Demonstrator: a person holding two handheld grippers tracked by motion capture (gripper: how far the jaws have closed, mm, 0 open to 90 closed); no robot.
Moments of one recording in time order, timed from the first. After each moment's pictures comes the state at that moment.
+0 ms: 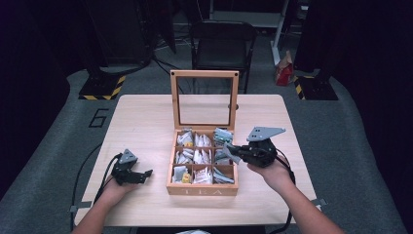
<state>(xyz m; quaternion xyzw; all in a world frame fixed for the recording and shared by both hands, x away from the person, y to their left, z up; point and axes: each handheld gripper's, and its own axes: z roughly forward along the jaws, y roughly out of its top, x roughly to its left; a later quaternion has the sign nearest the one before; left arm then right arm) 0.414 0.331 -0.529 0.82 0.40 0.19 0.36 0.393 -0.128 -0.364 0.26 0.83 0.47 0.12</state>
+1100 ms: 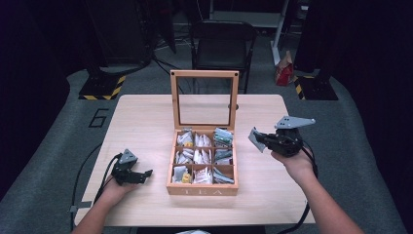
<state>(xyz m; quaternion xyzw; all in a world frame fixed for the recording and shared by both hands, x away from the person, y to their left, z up) 0.414 0.331 -0.529 0.82 0.40 0.19 0.36 0.413 -0.194 -0.352 0.34 0.80 0.45 0.18</state>
